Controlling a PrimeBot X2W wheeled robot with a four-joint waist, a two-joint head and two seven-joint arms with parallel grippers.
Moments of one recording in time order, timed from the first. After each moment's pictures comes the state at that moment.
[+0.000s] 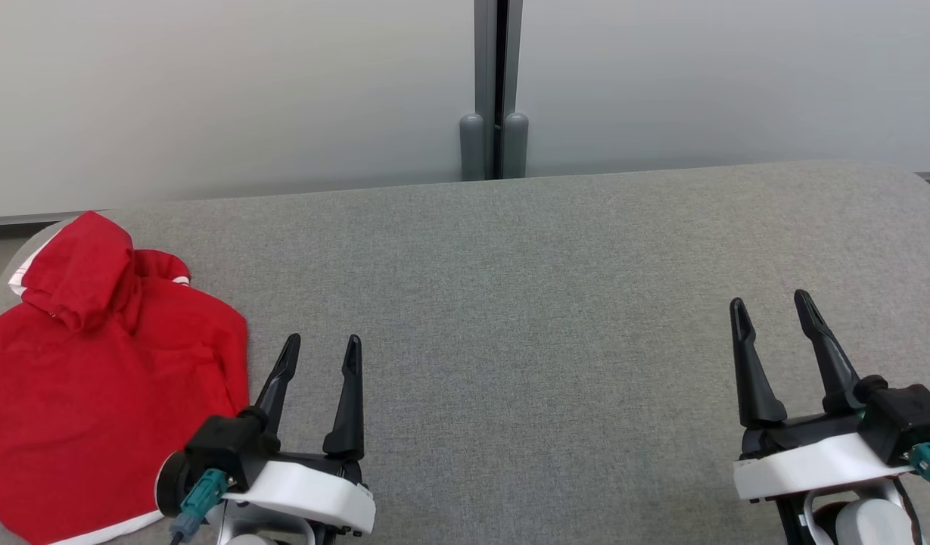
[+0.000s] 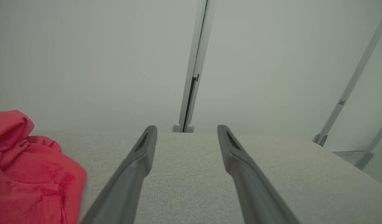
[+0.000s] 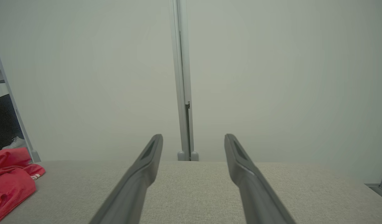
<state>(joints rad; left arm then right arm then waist) -0.05 0.05 -0.25 0.07 -0.33 0.07 -0.18 -0.08 -0.10 0.09 0.07 0.19 0.13 -0.18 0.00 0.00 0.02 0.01</state>
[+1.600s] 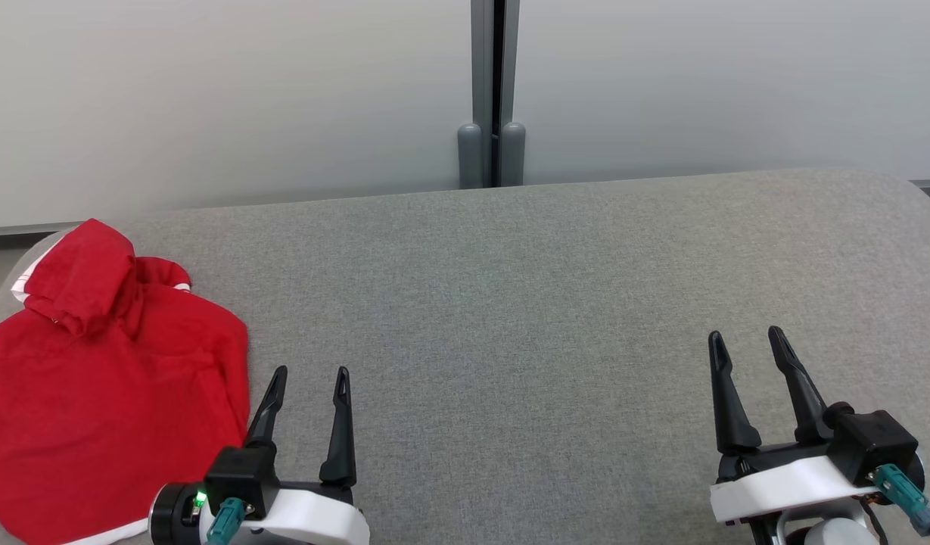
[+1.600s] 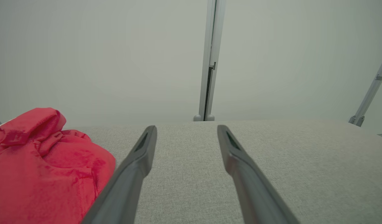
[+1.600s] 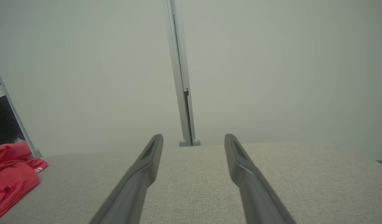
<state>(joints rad) -0.03 0.05 -0.26 0.19 -0.22 0.15 -0.26 -0.08 -0.06 0.10 0.21 0.18 0.13 -0.26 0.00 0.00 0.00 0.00</state>
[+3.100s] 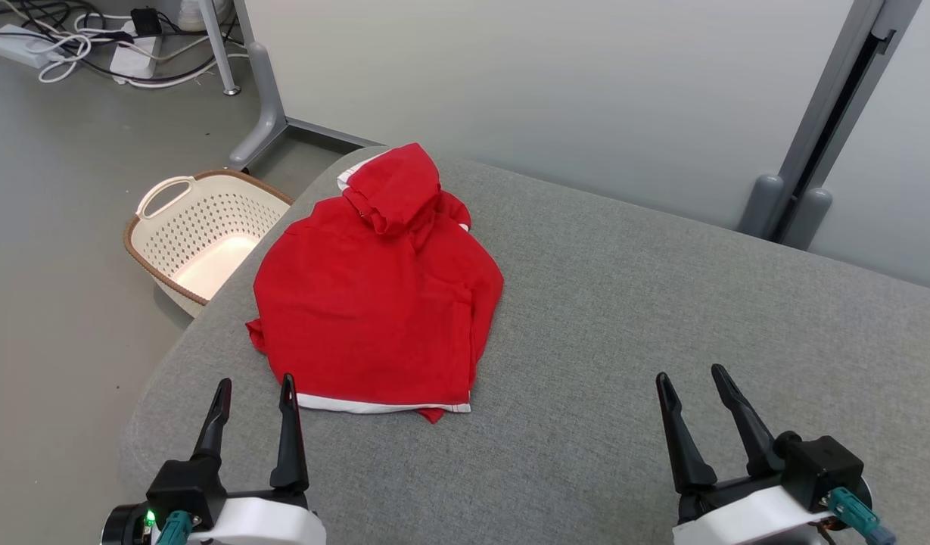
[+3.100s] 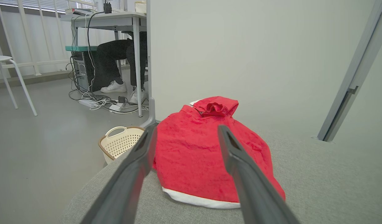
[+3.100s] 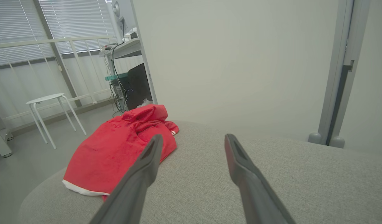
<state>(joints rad) 0.02 0.05 -0.14 0.17 -0.22 0.13 -0.26 -0.04 -0.07 0.23 0.25 0.25 0.13 -0.26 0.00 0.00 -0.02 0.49</state>
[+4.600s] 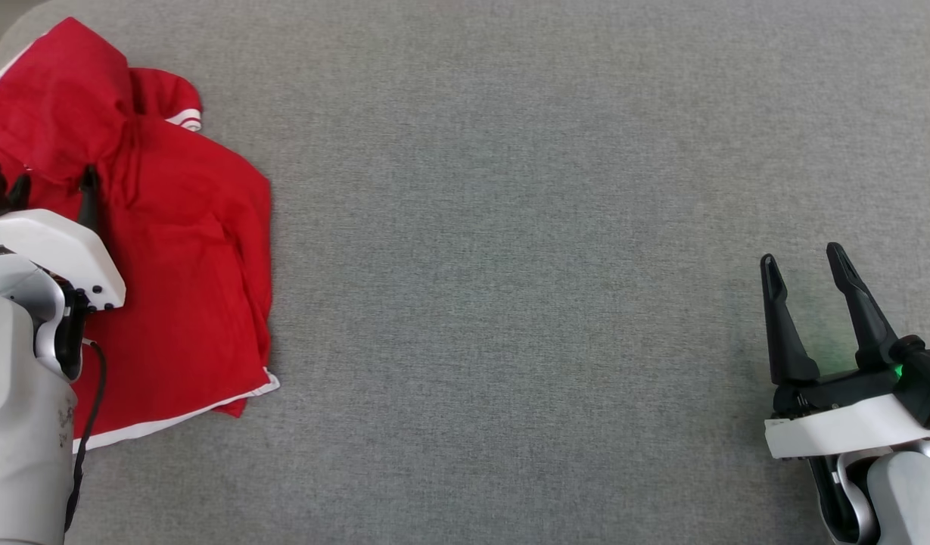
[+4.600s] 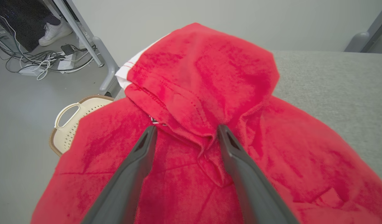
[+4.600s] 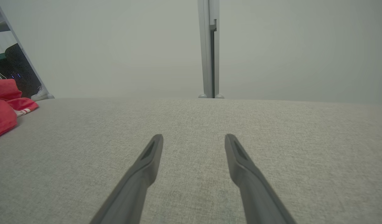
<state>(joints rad) -0.73 0.30 0.02 0.82 -0.23 -0.04 0.03 -0.19 -0.22 0.12 0.15 0.24 0.13 -0.26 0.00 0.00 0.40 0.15</state>
